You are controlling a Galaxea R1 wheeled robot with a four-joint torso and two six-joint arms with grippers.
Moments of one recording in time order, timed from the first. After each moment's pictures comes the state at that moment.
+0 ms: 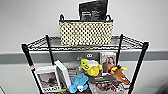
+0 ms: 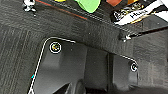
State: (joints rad) left arm 1.37 2.79 -2.39 -0.09 -0.03 -0.23; right arm -1.37 2.77 -2.46 0.51 -0.10 -0.29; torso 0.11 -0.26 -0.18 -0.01
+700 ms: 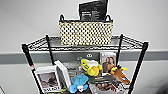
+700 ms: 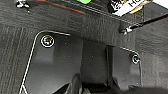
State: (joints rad) left arm 1.40 2.98 -2.62 -0.02 -0.03 -0.23; right arm -1.41 2.99 -2.67 0.42 -0.07 -0.30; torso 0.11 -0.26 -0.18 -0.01
